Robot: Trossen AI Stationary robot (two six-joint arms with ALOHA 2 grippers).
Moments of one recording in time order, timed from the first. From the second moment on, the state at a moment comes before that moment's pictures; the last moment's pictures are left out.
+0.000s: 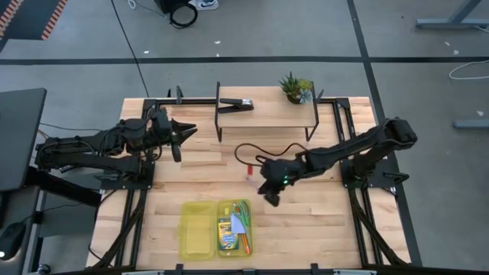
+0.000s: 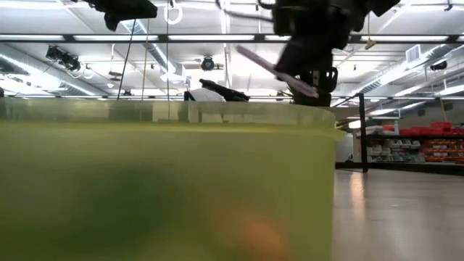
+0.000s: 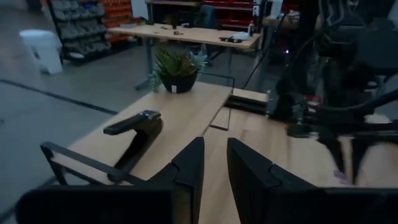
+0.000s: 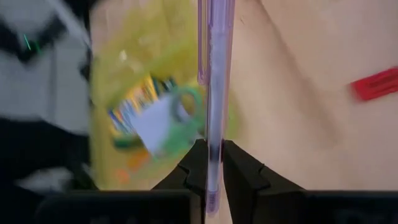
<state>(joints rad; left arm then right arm) 0.06 0.66 0.72 -0.20 -0.35 -0.09 0.21 1.52 0.98 -0.23 -0.07 0.66</state>
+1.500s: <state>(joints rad) 0.06 0.66 0.72 -0.22 -0.34 -0.09 0.48 2.04 1.42 -0.33 0.07 1.99</state>
